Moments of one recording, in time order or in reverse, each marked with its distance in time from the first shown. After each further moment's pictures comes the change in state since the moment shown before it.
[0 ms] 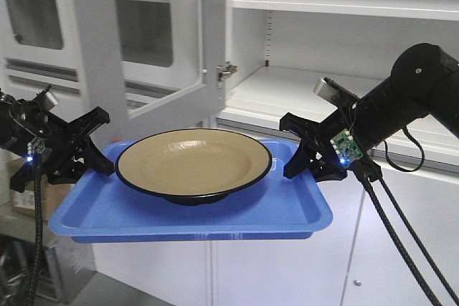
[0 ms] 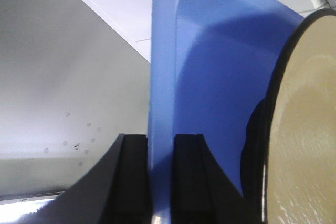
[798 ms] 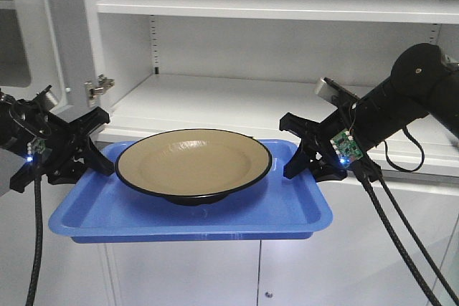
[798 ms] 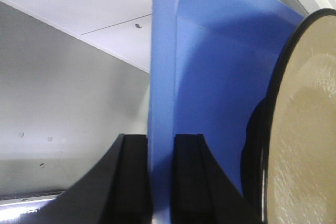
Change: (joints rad) left arm 0.000 0.000 0.000 0.000 0.000 0.000; right arm 0.000 0.000 0.000 0.000 0.001 0.000
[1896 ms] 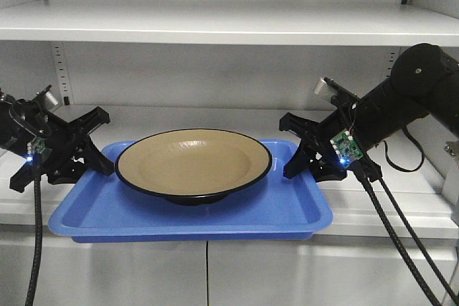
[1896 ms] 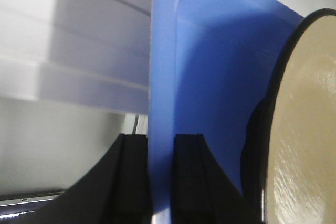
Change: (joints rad) left arm 0.000 0.000 0.000 0.000 0.001 0.000; right arm 0.000 0.000 0.000 0.000 -0.001 0.000
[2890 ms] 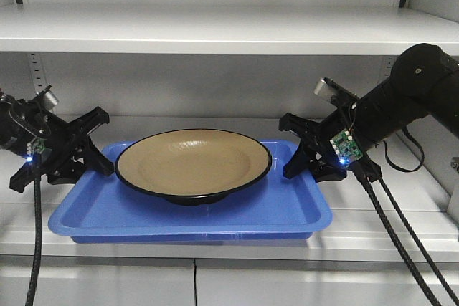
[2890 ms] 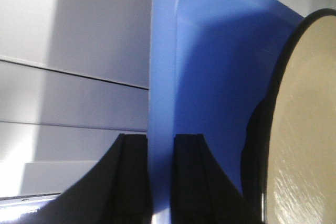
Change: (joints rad) left arm 0.000 0.000 0.000 0.000 0.000 0.000; right arm 0.000 0.000 0.000 0.000 0.000 0.000
